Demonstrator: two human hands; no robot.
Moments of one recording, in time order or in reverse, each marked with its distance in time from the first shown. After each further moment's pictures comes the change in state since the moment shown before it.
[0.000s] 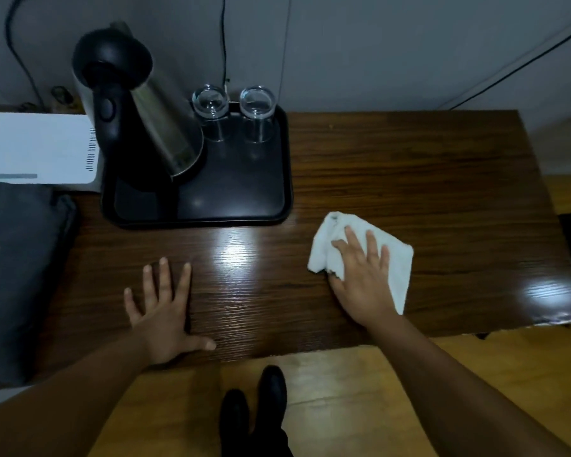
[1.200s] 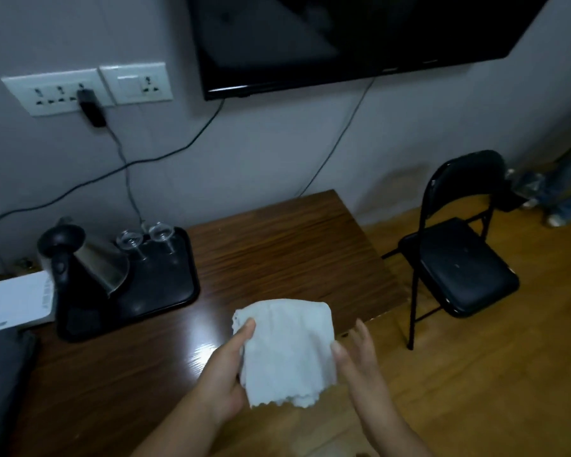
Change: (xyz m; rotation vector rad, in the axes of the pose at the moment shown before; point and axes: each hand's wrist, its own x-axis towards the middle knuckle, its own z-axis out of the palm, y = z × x) left_hand -0.224 0.280 -0.057 -1.760 -0.518 0.127; right_hand -0.266 0.033 -0.217 1.341 0.260 0.605
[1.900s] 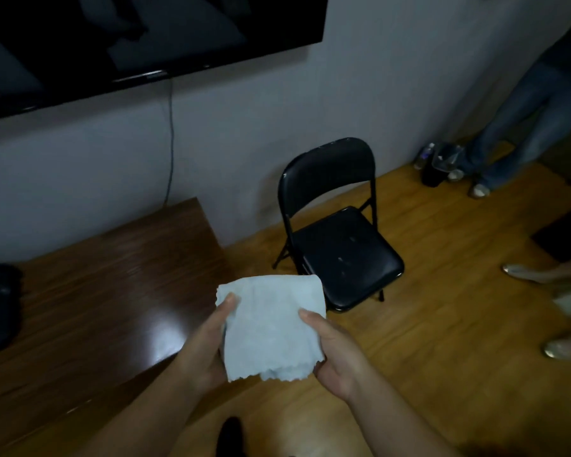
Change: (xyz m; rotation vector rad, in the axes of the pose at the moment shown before) left_hand 0.111 -0.194 0.420 0.191 -0.054 0.068; right_hand 0.121 -0.049 -0.445 0.591 -0.296 0.309
